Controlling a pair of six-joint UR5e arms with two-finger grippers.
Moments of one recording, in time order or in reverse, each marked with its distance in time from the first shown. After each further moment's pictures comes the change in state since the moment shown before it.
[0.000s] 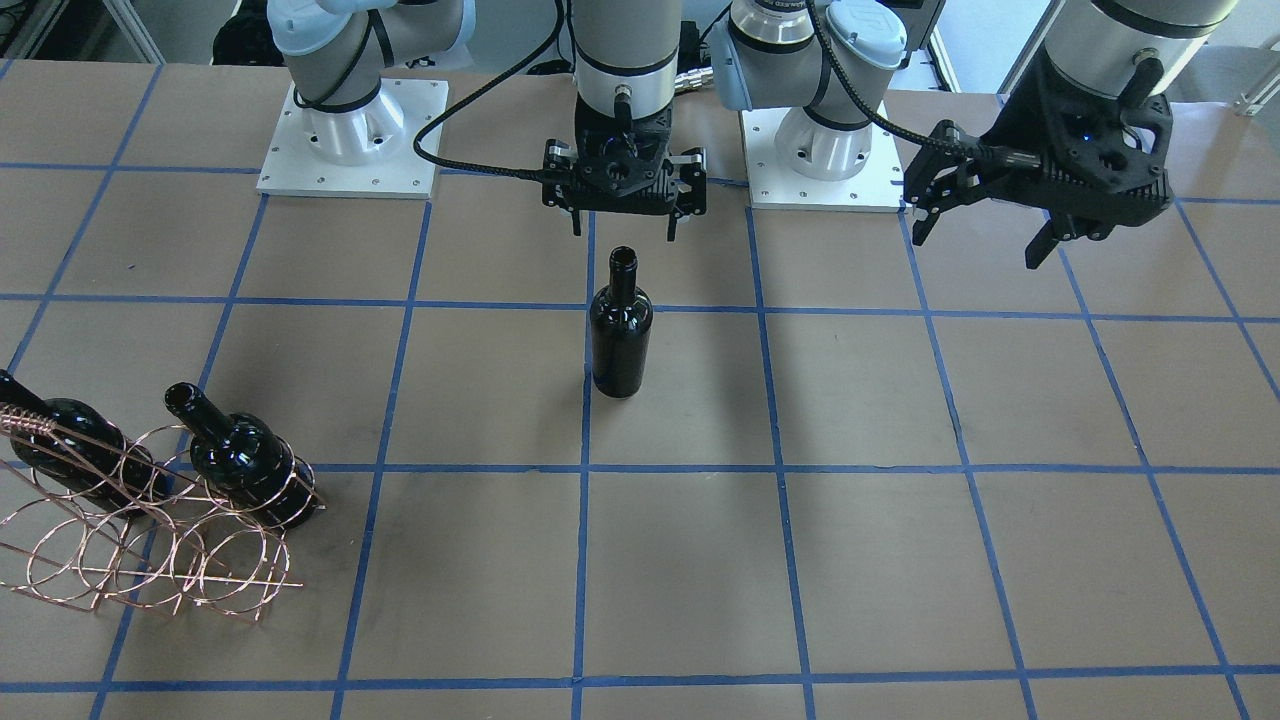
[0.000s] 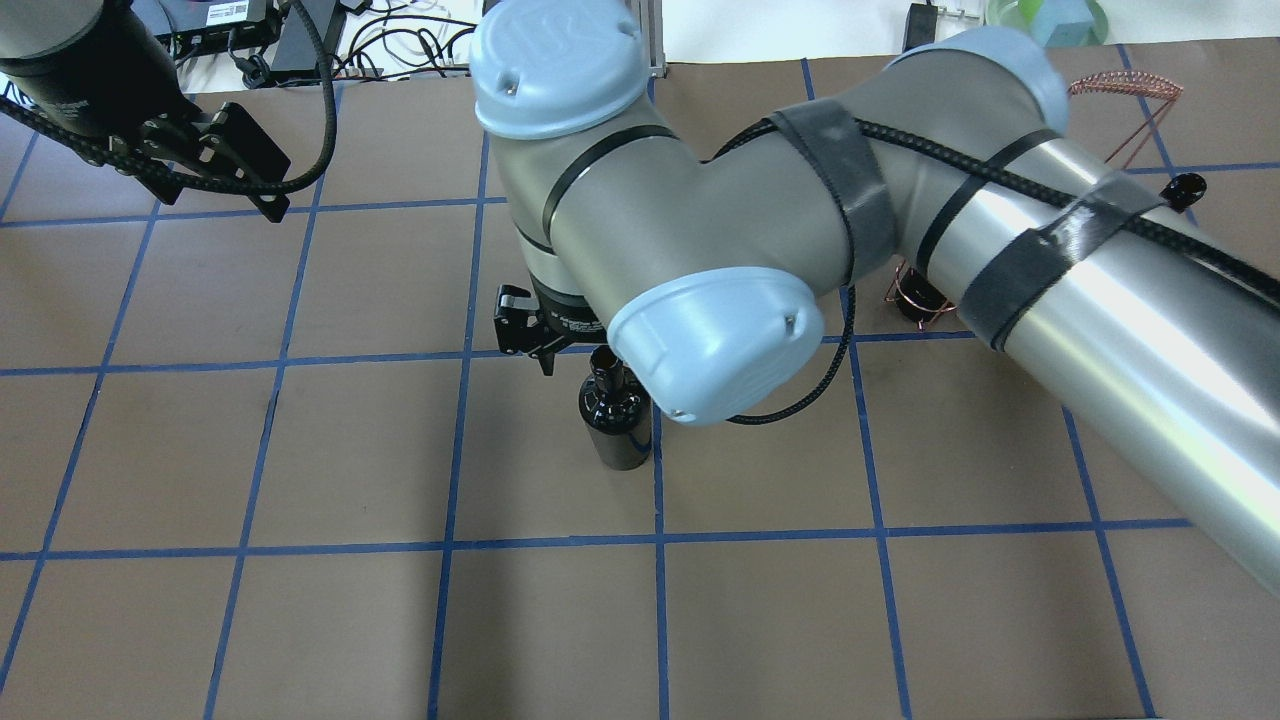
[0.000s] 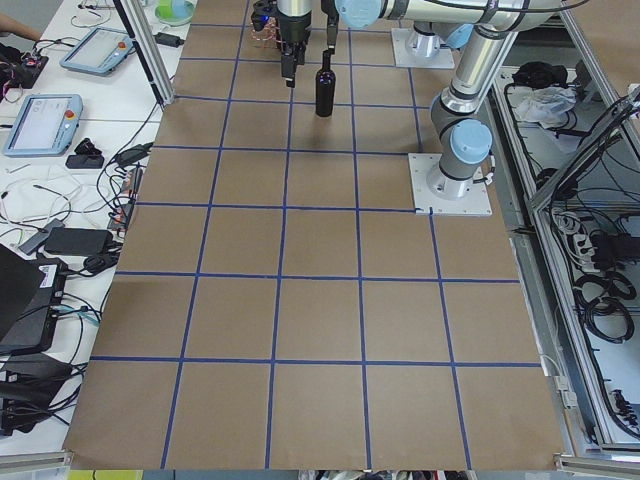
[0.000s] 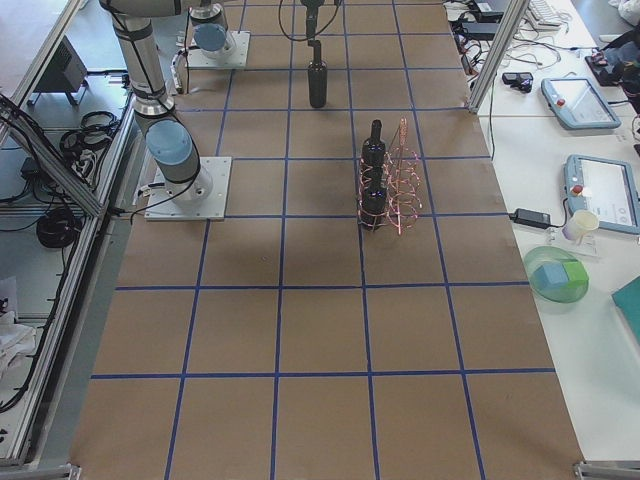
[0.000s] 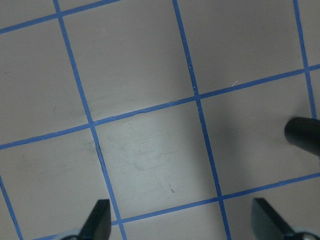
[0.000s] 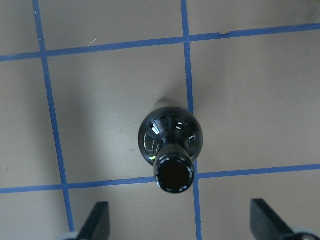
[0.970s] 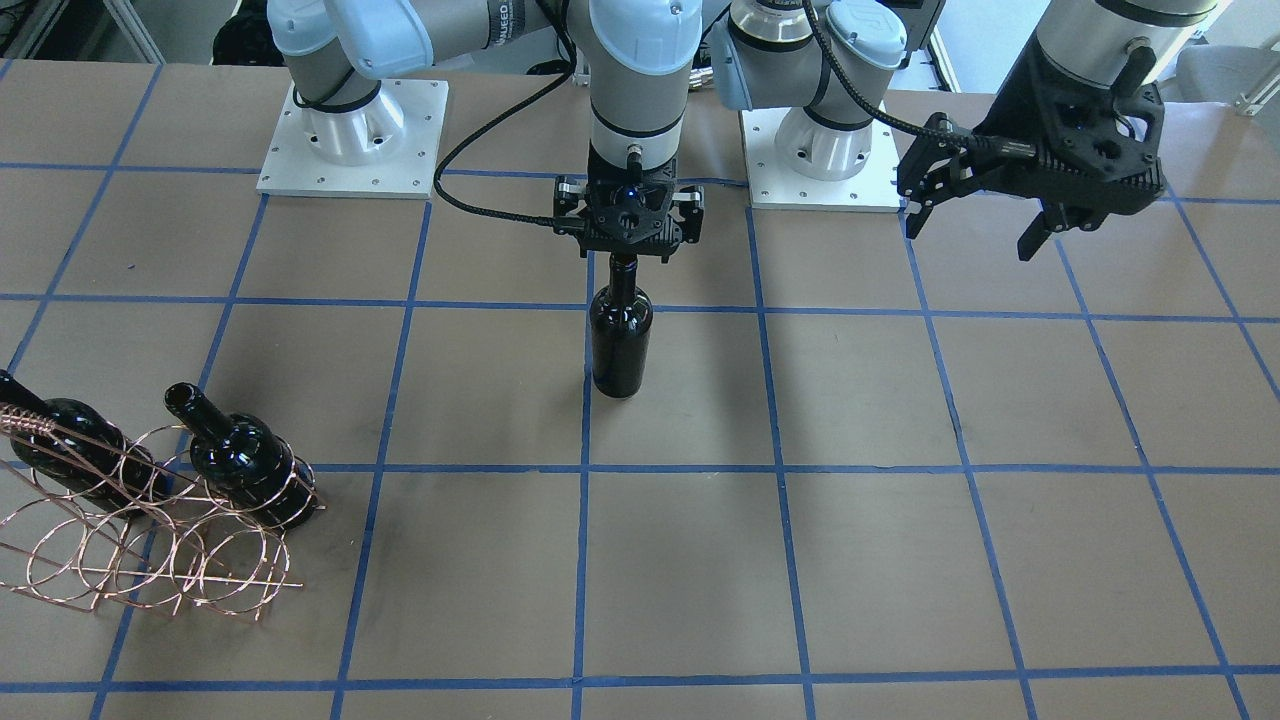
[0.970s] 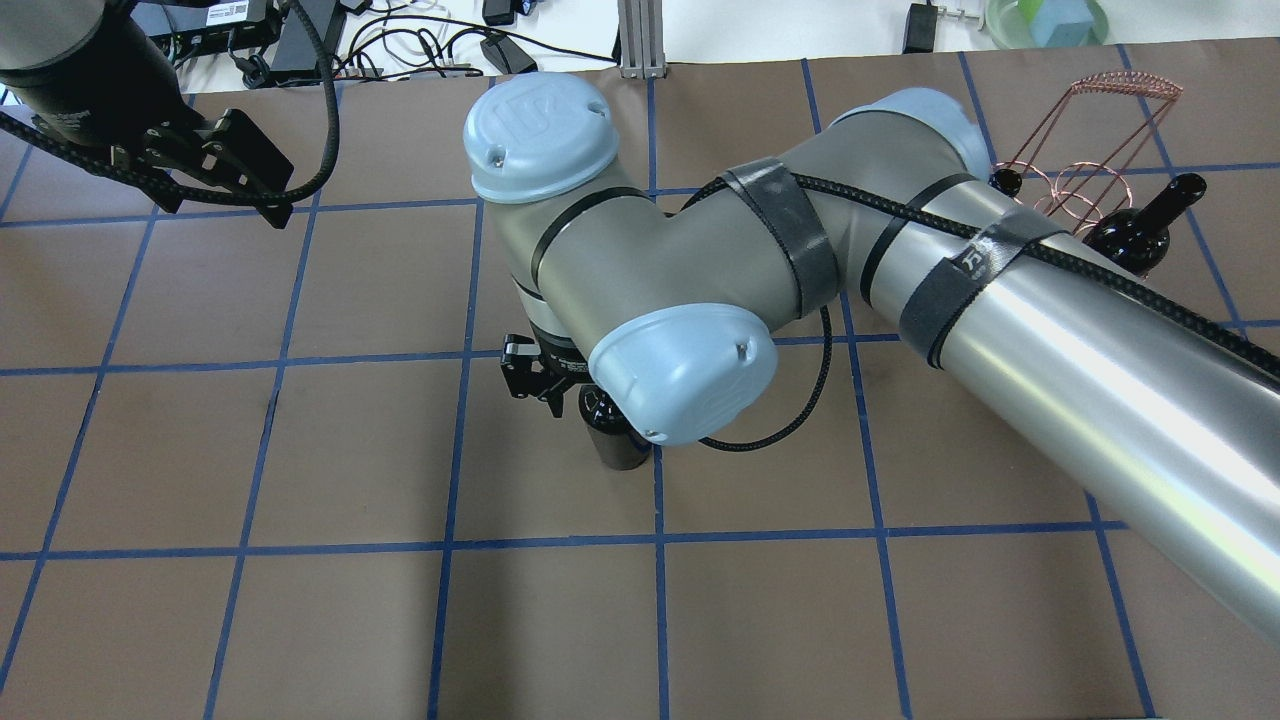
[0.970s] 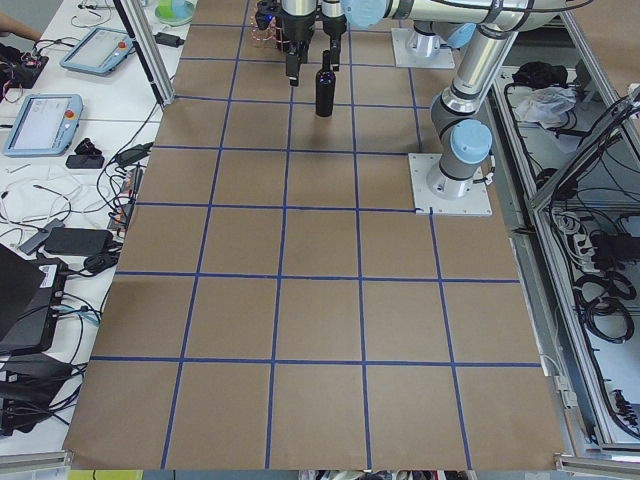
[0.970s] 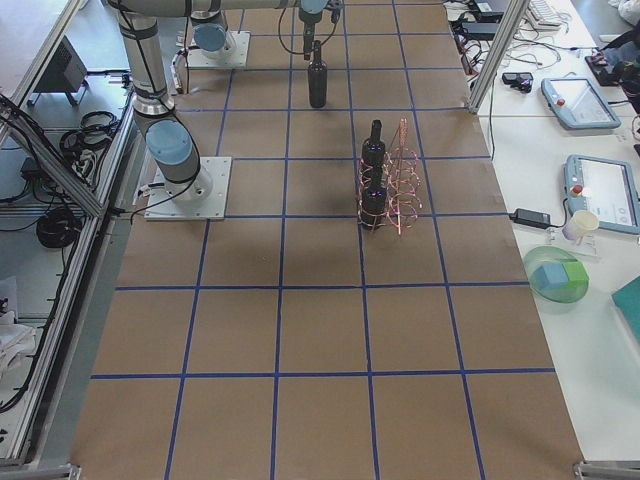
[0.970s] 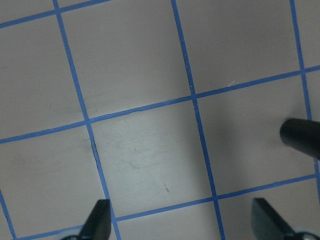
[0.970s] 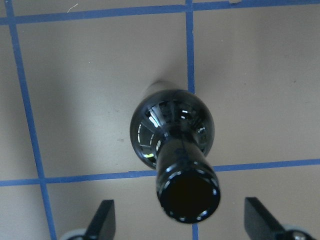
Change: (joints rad) left arm -0.002 0.019 -0.018 0.005 -0.010 -0.022; right arm 0.010 0.038 0.057 -0.038 0.004 -0.008
